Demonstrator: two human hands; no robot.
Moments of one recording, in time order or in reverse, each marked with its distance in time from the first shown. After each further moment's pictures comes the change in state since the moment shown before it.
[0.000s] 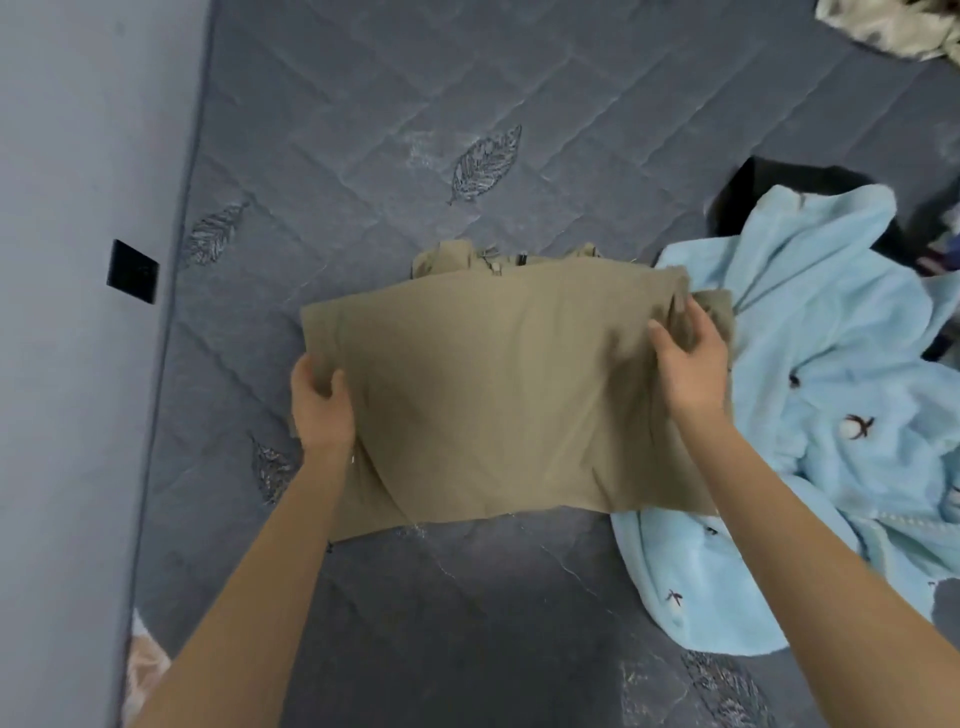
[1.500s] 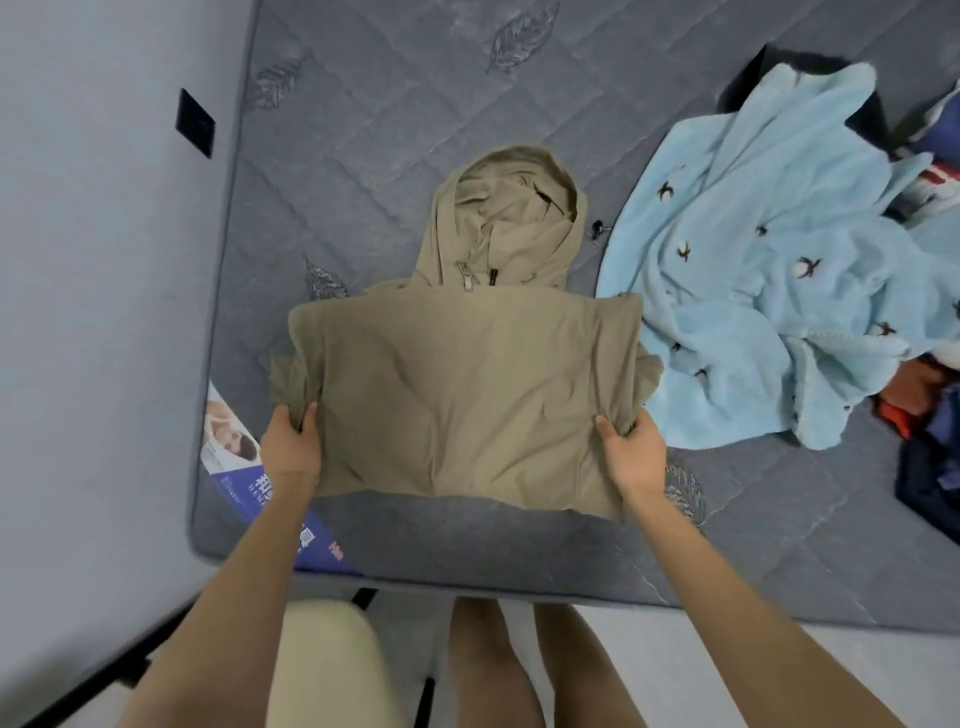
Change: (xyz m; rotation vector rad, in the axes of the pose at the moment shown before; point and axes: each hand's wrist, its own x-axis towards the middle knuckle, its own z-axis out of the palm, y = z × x) left_hand -0.192 -0.157 -0.174 0.419 0.070 -0.124; right_hand -0.272 0.117 -0.061 -0.204 -0.199 0.195
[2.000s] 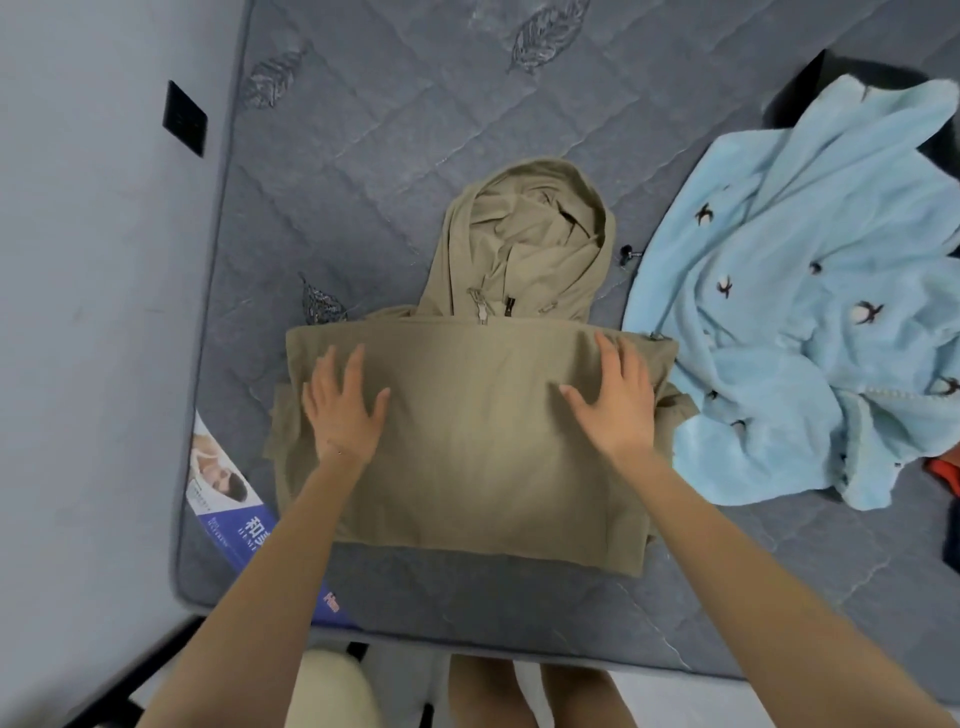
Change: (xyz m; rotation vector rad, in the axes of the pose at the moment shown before) left_hand 0.054 0.062 0.062 0.399 -0.126 0.437; right_hand 0.090 -0.063 0.052 -0.516 -0.032 -0.490
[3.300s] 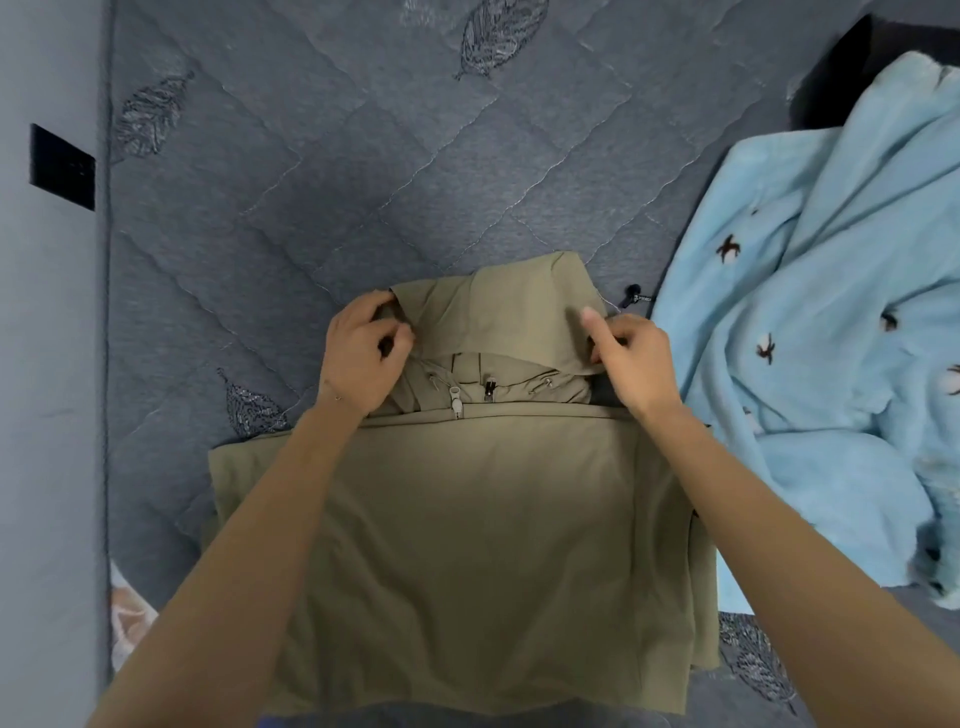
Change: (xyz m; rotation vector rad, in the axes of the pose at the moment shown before) left_hand 0.193 0.091 0.028 -0.219 0.006 0.515; right_hand 0.167 0.011 0.000 0.495 0.047 0.194
